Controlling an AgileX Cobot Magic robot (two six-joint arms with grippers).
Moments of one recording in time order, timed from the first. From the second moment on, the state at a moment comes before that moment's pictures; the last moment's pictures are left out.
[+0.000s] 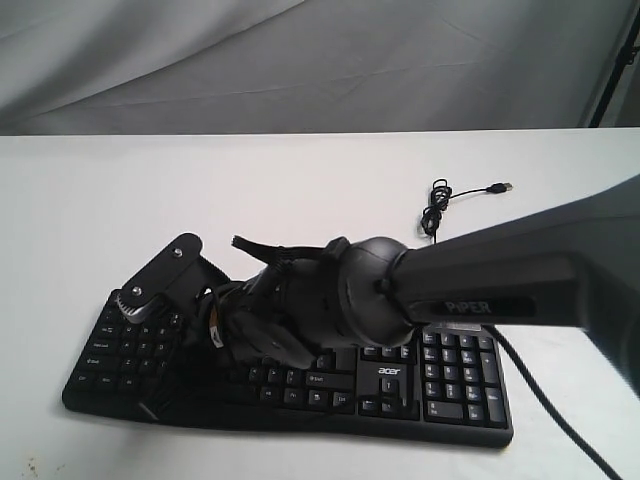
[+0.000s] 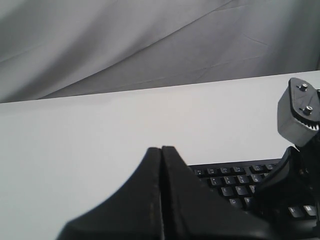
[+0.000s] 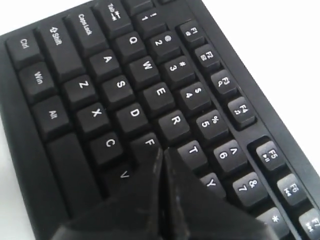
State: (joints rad) left arm -0.20 0.00 0.00 0.04 0.26 -0.02; right arm 0.97 2.13 -1.29 -0.17 0.15 0.11
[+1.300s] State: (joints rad) left arm -0.20 0.00 0.00 0.04 0.26 -0.02; right arm 0.93 2.07 -1.17 -0.17 0.06 0.14
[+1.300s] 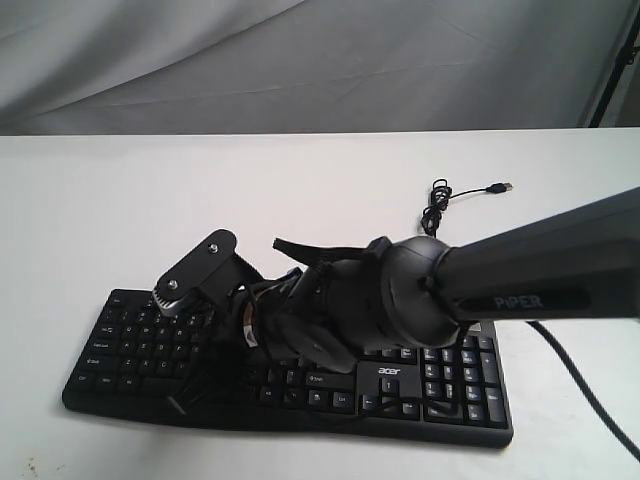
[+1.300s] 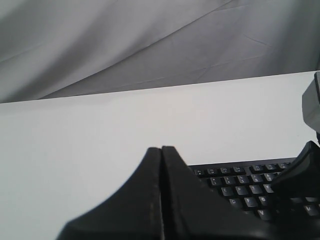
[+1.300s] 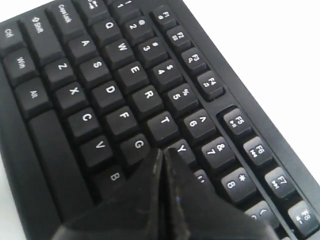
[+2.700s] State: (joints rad) left arm -0.20 0.00 0.00 0.04 0.26 -0.02; right arm 1.02 2.27 -1.64 -0.19 0.32 0.10
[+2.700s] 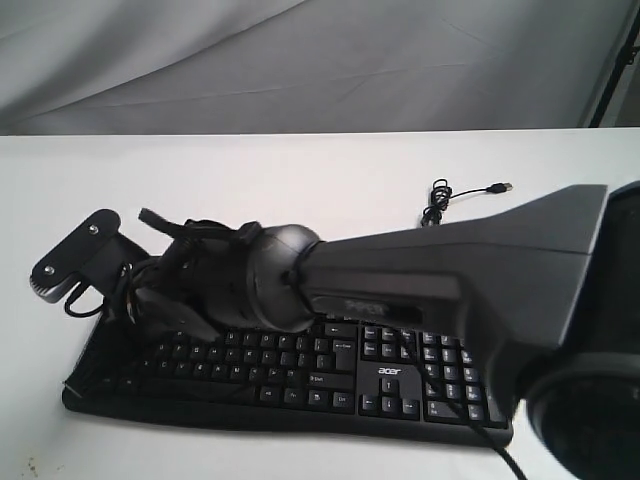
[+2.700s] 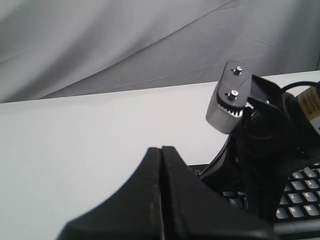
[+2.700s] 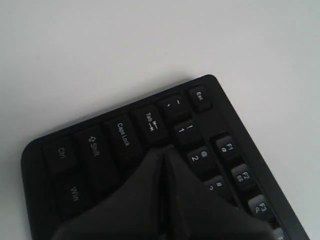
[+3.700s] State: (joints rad) left arm -0.20 0.00 0.00 0.04 0.26 -0.02; right arm 1.03 2.32 -1.67 -0.17 0.32 0.10
